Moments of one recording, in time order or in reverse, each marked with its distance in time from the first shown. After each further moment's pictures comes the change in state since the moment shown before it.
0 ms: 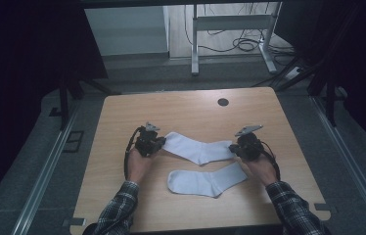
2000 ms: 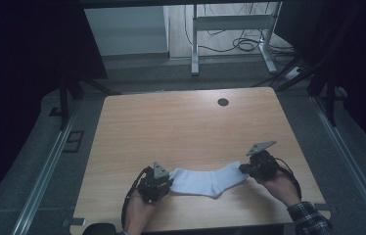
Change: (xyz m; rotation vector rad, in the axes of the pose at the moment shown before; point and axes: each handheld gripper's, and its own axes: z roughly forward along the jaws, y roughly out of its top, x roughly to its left) left arm -0.106 -0.074 -0.064 0.121 0.016 0.110; right arm 0.021 -0.042 -0.047 0.107 0.111 -0.066
